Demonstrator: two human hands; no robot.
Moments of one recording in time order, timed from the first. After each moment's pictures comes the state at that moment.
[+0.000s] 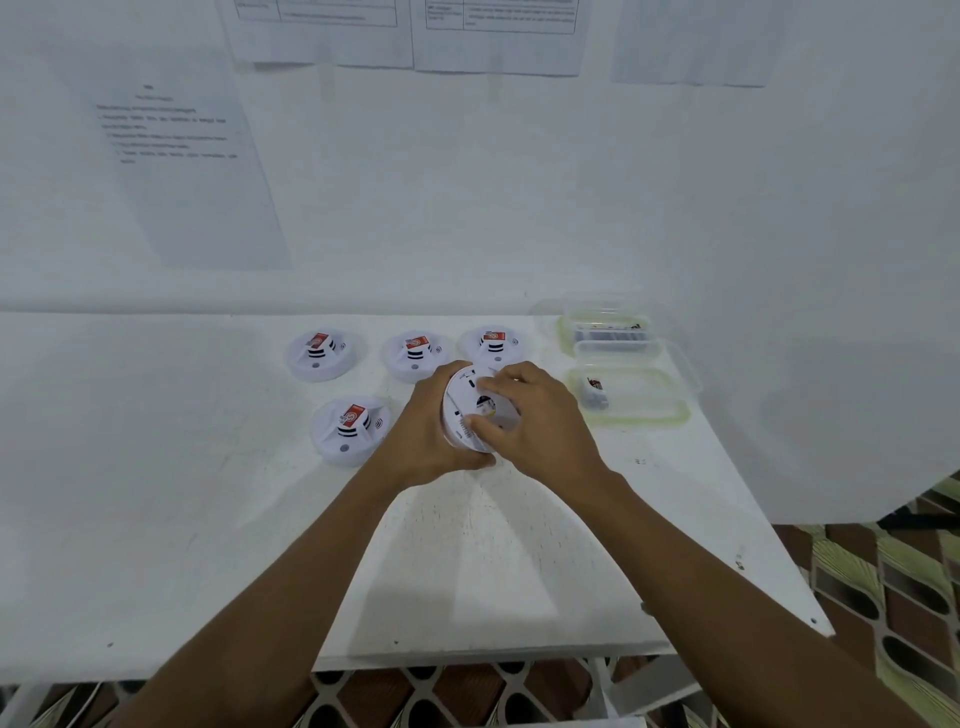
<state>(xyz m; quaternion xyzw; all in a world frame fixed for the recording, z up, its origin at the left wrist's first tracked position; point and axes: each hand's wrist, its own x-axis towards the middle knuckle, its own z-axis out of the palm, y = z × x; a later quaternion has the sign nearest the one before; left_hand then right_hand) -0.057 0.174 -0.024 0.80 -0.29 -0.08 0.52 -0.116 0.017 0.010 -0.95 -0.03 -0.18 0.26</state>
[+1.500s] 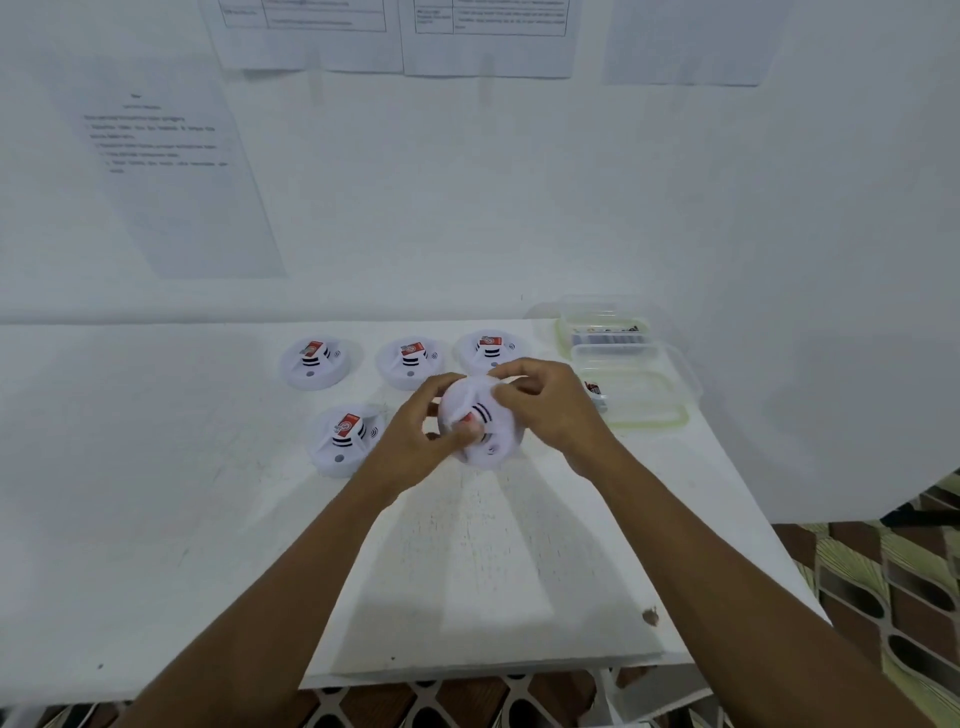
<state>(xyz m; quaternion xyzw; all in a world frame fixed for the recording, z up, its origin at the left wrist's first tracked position) -0.056 0.177 -0.018 0.76 -0.23 -0.10 0.60 -0.103 -0.004 0.030 -0.81 0.06 -0.07 0.59</state>
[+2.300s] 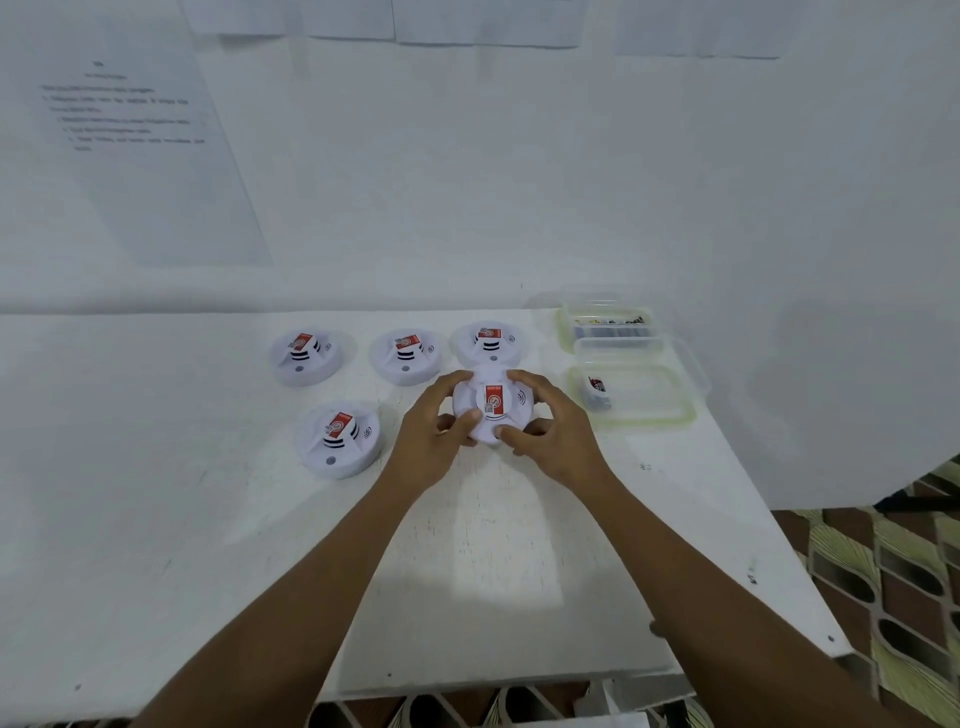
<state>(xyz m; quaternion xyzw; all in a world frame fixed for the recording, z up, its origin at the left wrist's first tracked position) -0.035 0.151 -0.054 0.73 -0.23 -0.05 0.65 -0.085 -0.028 -0.056 -0.83 -0.01 -0.16 0.54</state>
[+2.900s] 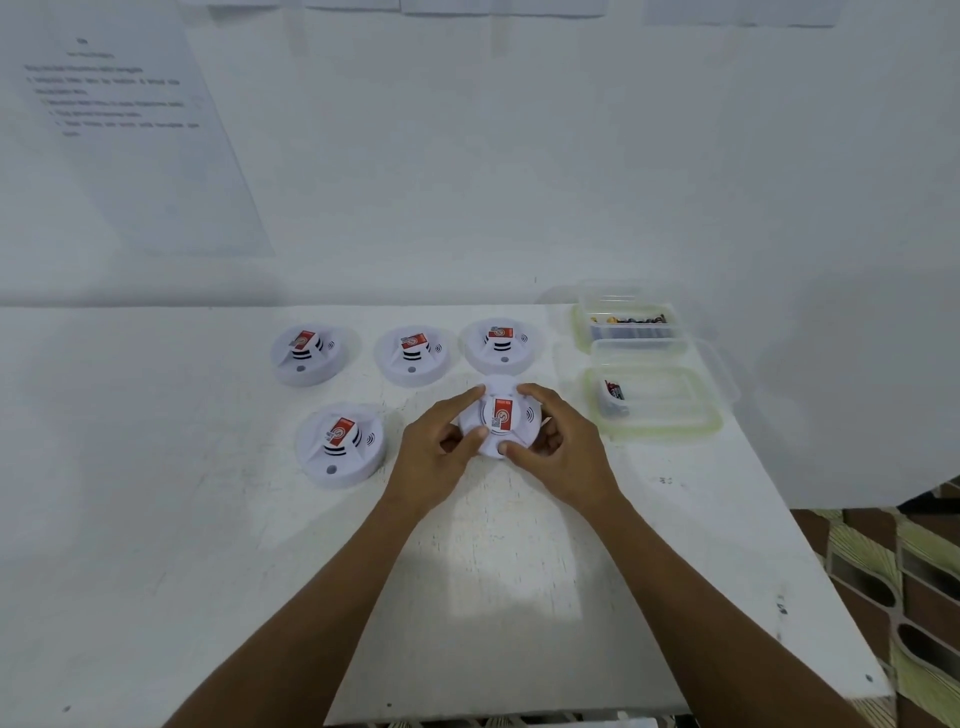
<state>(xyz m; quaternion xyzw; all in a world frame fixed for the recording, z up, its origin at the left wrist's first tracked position) -0.020 0.154 -0.089 0.78 -0.26 0.03 0.57 -0.076 -0.030 -0.078 -0.85 -0.03 -0.18 0.50</state>
